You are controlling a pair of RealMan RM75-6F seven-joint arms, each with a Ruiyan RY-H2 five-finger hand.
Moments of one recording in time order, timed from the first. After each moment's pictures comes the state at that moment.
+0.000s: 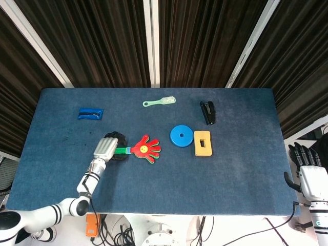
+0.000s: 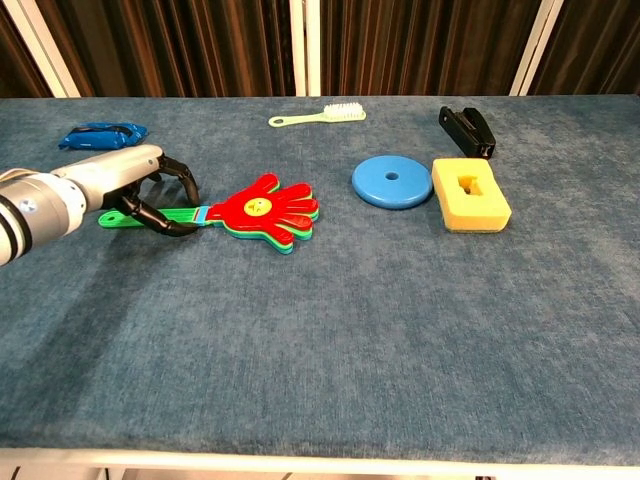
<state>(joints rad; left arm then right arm) -0.68 -1.72 -0.22 -1.23 1.02 0.85 0.19 0.08 -1.18 0.06 -1.42 -1.48 1.45 0.10</state>
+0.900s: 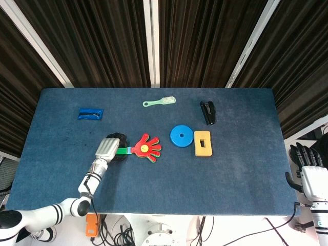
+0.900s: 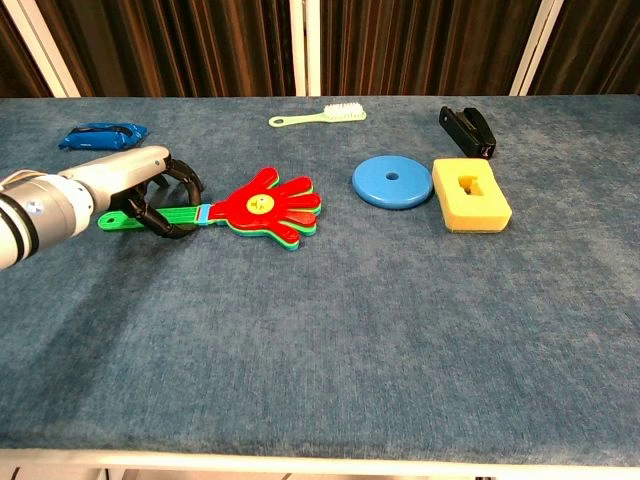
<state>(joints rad) -0.69 -1.73 -0.21 -1.24 1.02 0.87 0.18 0.07 -1.18 0.07 -1.42 -1.47 1.45 0.11</state>
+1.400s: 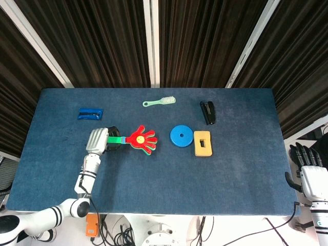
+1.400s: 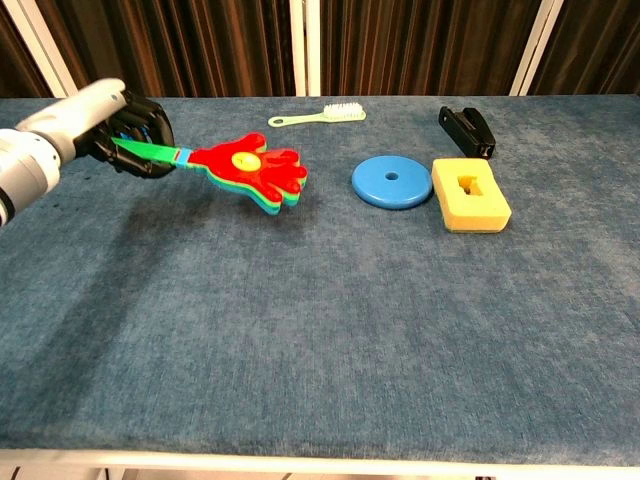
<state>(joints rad) -0.63 -1.74 -0.28 -1.23 1.12 1.11 0.01 0.08 -1.18 0.07 -1.42 -1.47 1.45 0.11</state>
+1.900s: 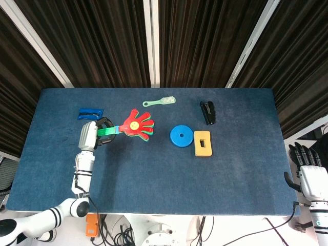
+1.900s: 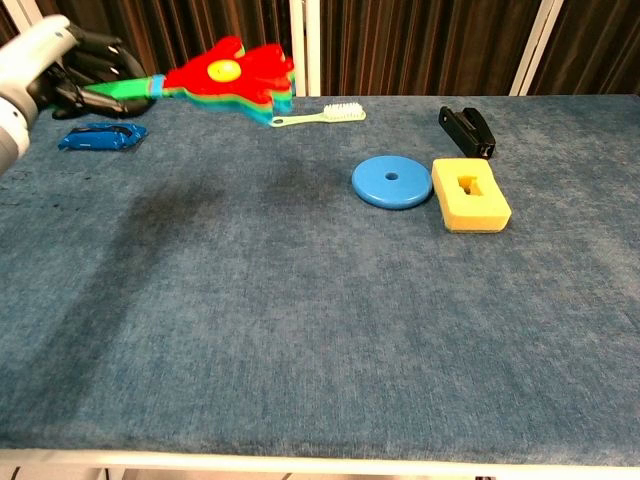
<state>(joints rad) -0.59 -1.74 -0.36 -1.25 1.19 1.23 -0.24 0.08 -1.17 0.07 -1.43 -1.47 1.44 0.09</state>
